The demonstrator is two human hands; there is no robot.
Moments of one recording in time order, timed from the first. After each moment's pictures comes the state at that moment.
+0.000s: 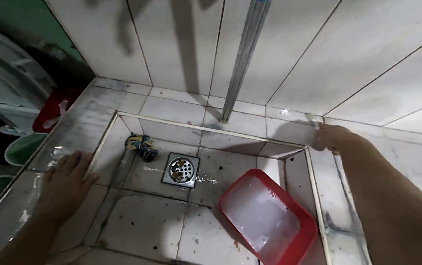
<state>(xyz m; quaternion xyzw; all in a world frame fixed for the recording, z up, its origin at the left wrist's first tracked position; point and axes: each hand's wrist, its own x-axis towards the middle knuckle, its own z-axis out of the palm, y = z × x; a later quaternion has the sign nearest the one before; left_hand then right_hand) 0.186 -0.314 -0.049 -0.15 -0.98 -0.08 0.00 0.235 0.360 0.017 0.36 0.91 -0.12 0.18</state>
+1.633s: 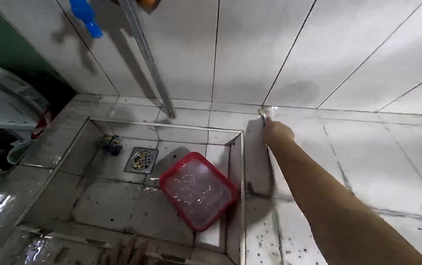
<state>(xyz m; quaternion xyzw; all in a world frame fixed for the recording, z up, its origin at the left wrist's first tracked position) 0.524 -0.102 -0.040 -0.18 -0.98 -0.13 -0.04 0.309 0.382 0.013 0.34 0.93 -0.09 0.11</state>
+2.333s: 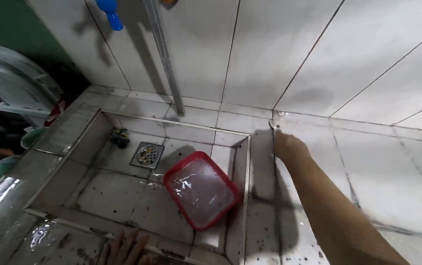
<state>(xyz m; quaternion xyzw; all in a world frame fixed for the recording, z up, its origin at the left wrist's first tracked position) 0.522 -0.104 -0.041 -0.16 -0.97 -0.15 -0.04 0.336 0.376 0.023 0.30 0.94 -0.09 0.12</state>
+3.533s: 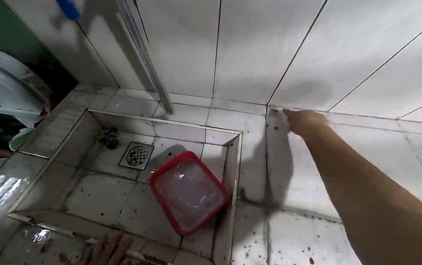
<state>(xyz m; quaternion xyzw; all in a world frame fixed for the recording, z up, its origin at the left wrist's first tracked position) 0.518 -0.102 -0.036 -0.15 -0.98 -0.13 -0.06 0.298 0.486 0.020 0.23 0.97 -0.05 0.12</state>
